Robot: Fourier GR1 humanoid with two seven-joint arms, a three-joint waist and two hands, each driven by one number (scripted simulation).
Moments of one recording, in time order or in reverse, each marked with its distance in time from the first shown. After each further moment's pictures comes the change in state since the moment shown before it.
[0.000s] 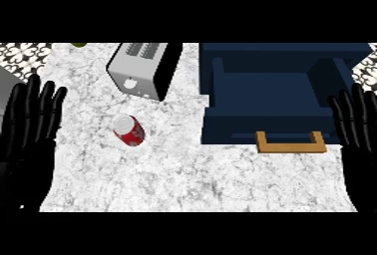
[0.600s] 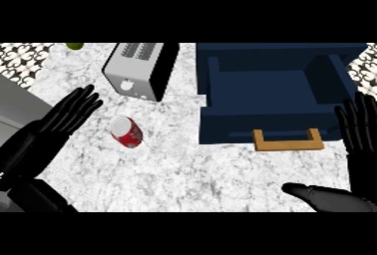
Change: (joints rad) left arm -0.075 0.274 0.053 0.269 0.378 -0.458 0.089; right arm 0.046 0.012 -0.052 0.017 0.009 -0.067 0.142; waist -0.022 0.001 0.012
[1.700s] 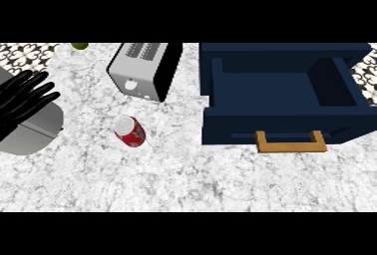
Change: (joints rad) left arm -0.085 0.194 0.213 0.200 0.435 -0.214 0.279; right arm 0.239 -0.063 -0.268 -0.030 -0.232 0.198 -0.074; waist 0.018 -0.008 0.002
